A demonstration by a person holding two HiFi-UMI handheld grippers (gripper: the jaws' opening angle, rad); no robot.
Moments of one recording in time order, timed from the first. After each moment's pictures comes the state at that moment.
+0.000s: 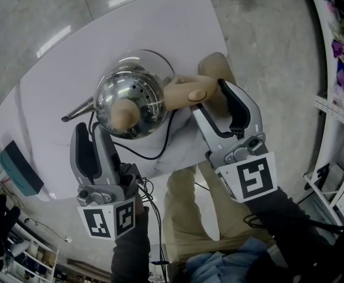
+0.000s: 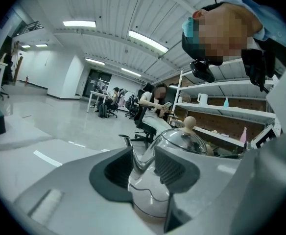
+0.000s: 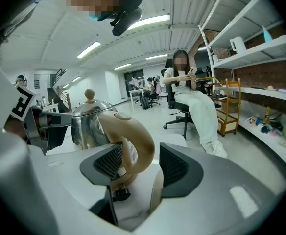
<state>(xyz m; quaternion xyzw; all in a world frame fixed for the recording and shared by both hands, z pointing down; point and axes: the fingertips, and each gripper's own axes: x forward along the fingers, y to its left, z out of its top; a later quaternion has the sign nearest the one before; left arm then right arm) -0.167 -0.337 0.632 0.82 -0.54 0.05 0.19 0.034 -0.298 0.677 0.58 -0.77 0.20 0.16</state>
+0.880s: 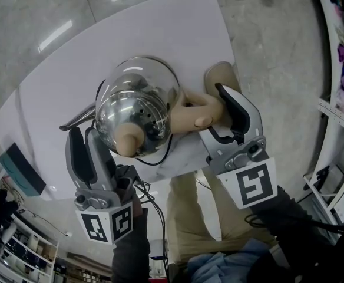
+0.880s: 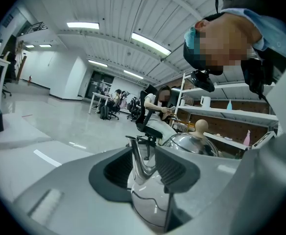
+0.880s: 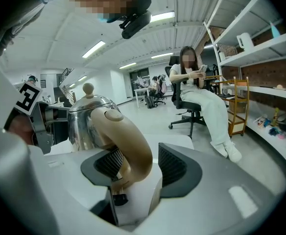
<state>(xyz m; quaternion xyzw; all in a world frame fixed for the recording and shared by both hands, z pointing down) -0.171 -0.358 0.630 0.81 -0.55 0.03 0.19 0.028 -0.321 0.682 0.57 -0.78 0.21 0.14</state>
